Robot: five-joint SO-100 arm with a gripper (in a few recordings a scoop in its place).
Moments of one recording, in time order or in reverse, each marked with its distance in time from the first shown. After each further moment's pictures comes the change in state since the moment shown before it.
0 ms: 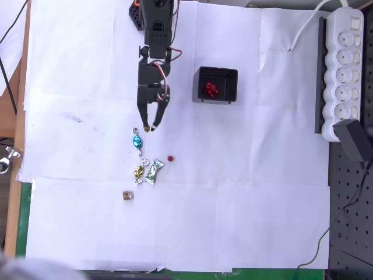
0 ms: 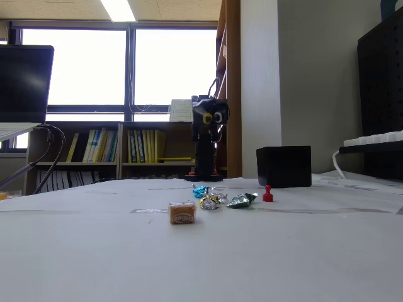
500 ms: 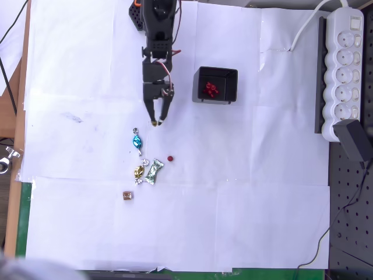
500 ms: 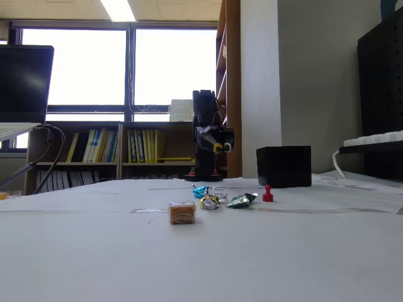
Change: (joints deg) arm -6.4 21.8 -3.2 -18.1 0.1
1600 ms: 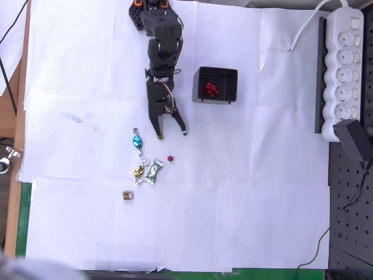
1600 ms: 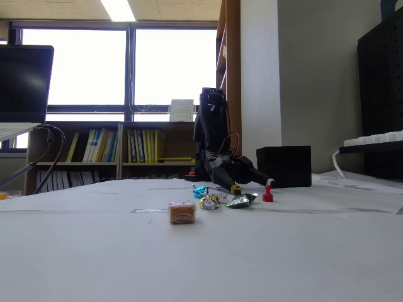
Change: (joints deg) arm -2.1 44.2 25.0 -27.5 3.8
